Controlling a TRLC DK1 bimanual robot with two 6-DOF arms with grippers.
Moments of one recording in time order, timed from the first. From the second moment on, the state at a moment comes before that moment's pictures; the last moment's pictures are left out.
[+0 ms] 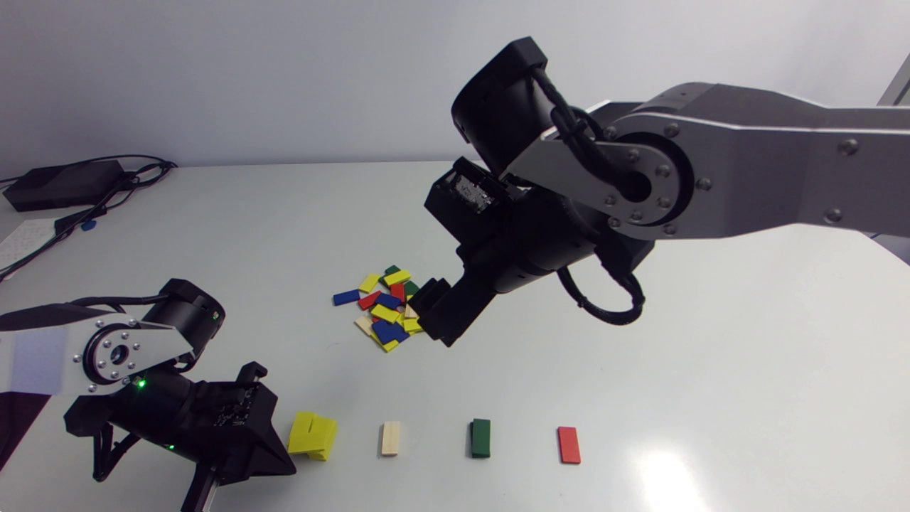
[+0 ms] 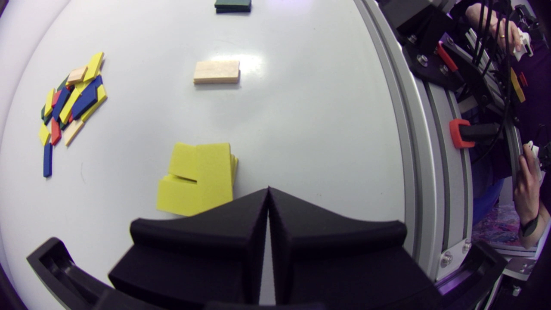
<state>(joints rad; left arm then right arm) -0.14 1.36 0.55 -0.71 0.47 1.40 0.77 1.53 1.27 -0.57 -0.04 -0.15</state>
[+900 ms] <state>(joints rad) -0.12 1.36 0.55 -0.70 0.47 1.40 0.77 1.53 1.27 -0.57 -0.04 -0.15</state>
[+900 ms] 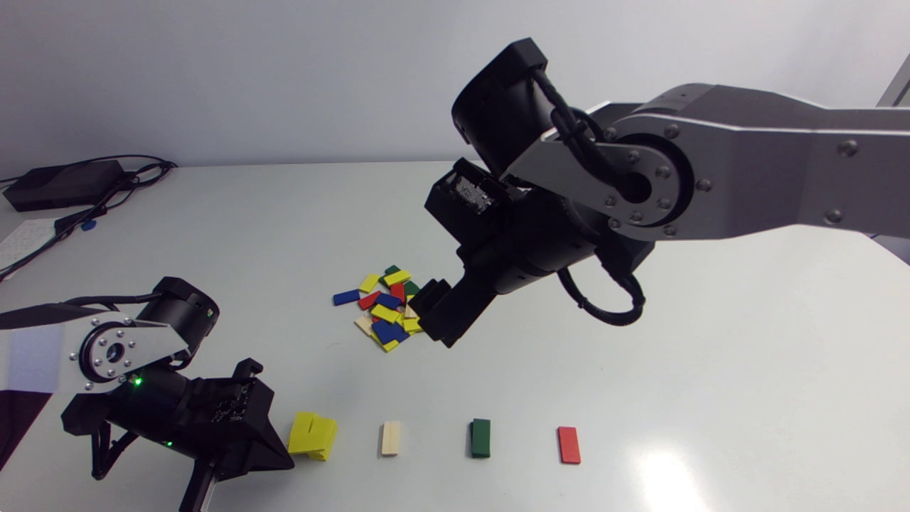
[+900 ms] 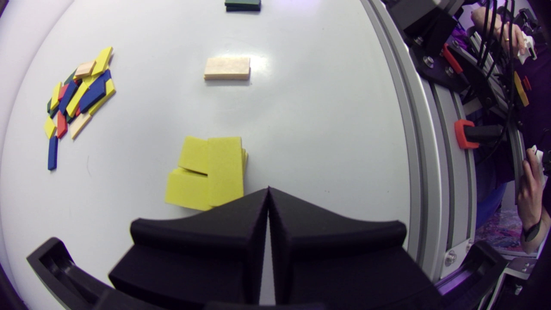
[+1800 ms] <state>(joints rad) -0.10 1.36 0.57 -0.70 0.47 1.40 0.77 1.53 1.26 -0.57 -0.04 -0.15</state>
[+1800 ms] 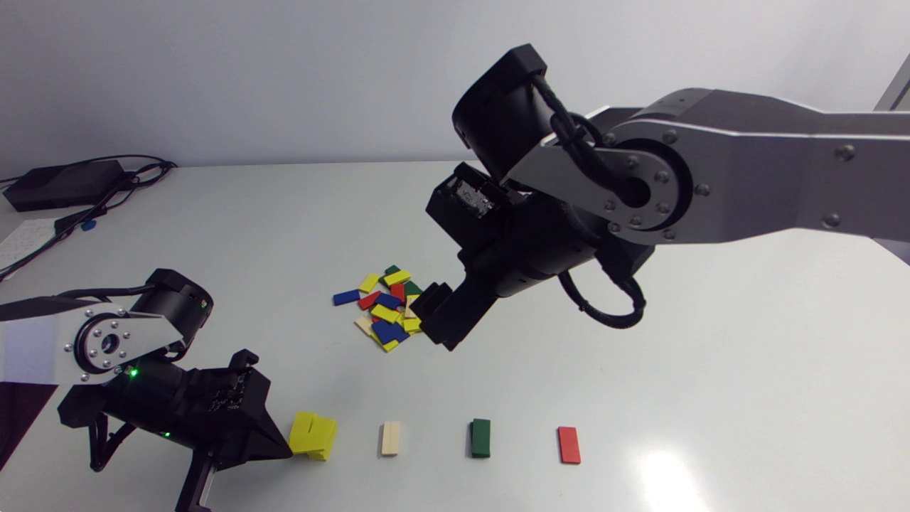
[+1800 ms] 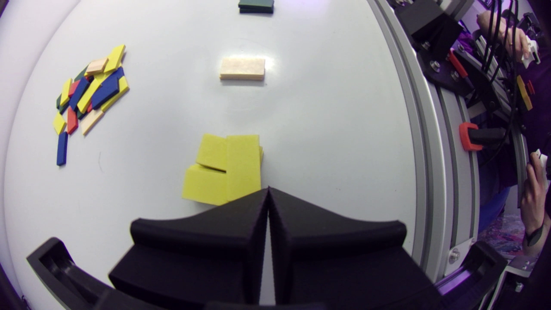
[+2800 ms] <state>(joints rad) -0.10 1.38 0.58 -0.68 0.47 1.40 0.77 1.53 1.26 -0.57 -0.04 -0.15</state>
